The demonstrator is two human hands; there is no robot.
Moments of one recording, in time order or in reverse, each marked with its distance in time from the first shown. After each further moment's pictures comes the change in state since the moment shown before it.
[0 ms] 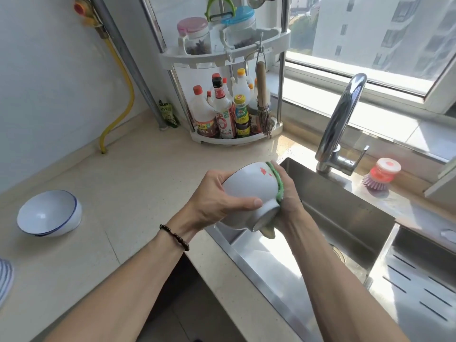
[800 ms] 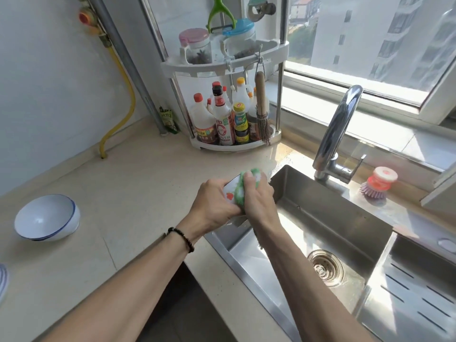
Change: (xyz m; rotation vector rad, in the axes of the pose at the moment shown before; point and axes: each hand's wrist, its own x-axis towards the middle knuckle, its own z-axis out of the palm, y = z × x) left_hand 0.013 -0.013 0.004 0.342 0.213 -0.069; right_hand -0.005 0.016 0.040 -0.470 0.238 -0.242
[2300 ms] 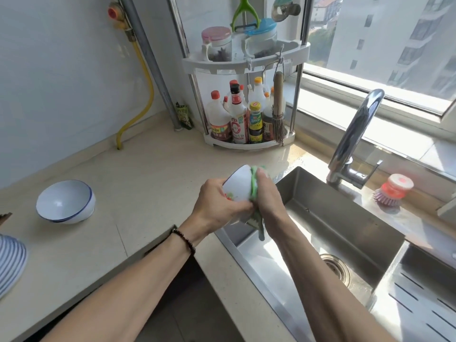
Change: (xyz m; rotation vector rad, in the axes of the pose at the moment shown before) left_hand -0.018 -0.013 -0.008 -0.099 0.110 -0.039; right_hand 0.006 0.001 0.013 -0.070 -0.088 -0.004
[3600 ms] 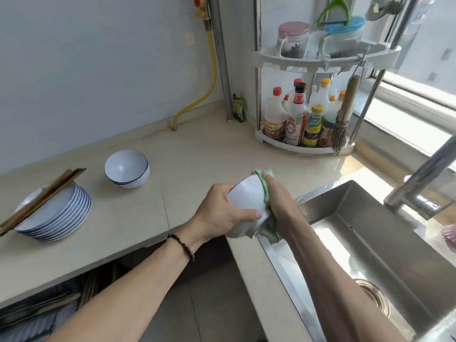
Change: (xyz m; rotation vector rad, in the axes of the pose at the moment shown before) left_hand -0.056 -0.022 -0.062 -0.142 0.096 -0.136; right_hand -0.009 0.006 0.058 -0.089 -0.380 0.082
